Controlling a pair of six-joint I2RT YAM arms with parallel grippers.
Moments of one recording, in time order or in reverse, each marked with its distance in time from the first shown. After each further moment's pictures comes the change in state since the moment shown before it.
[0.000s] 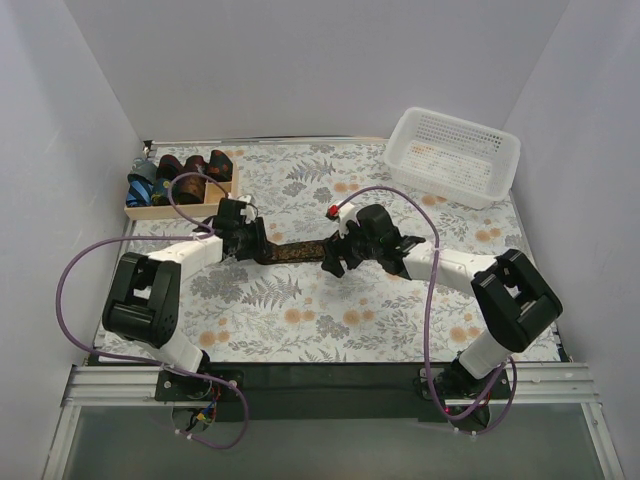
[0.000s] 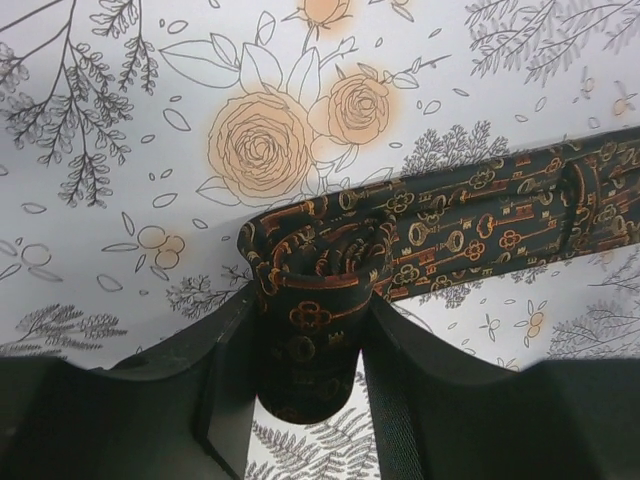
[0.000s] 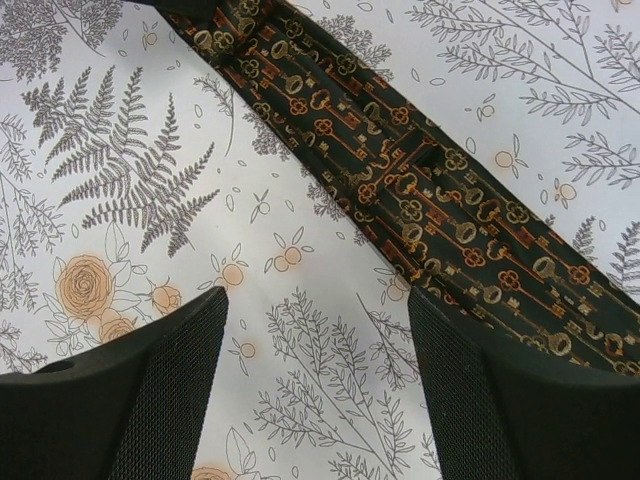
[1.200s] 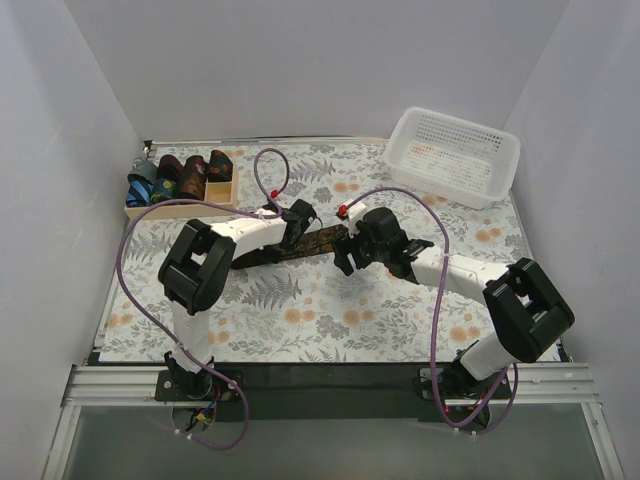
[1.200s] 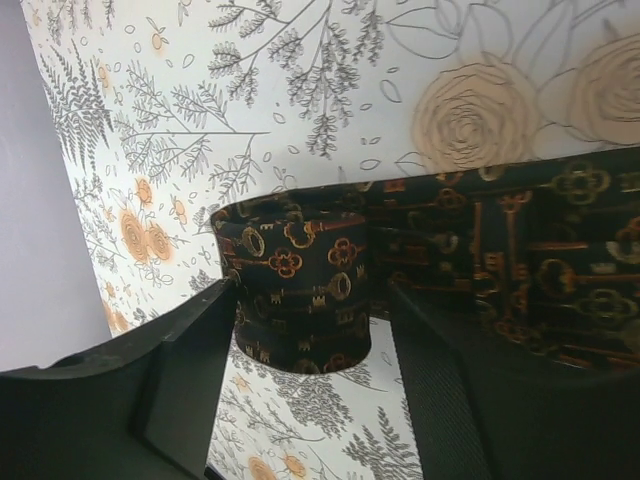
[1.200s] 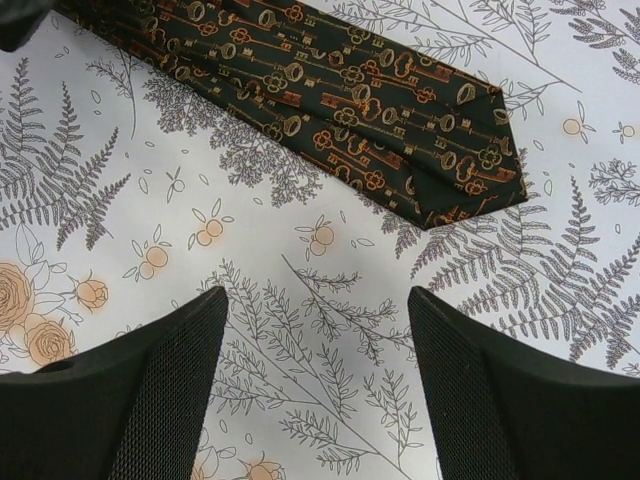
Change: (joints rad) left arm -0.345 0.342 0.456 -0.702 -0.989 -0.010; right arm -0.008 -0.089 -0.055 -0.049 0.192 -0.003
